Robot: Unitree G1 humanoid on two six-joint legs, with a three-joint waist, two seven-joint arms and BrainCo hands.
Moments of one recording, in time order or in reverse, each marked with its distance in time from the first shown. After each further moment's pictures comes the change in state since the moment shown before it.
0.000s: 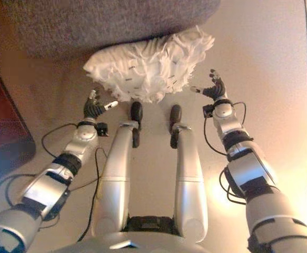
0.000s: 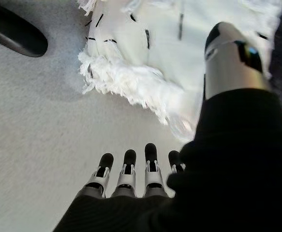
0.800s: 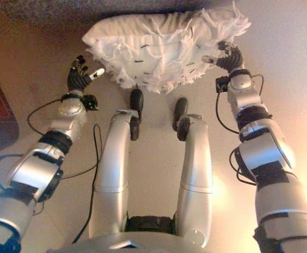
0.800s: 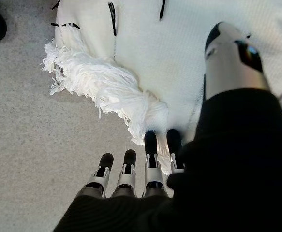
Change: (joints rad) left arm -0.234 0.081 0.006 -0.031 -0.118 0.074 -0.094; right arm -0.179 -0.109 0.017 0.030 0.166 0.115 0.046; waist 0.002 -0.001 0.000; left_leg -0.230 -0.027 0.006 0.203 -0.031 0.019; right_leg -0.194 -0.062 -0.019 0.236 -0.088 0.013
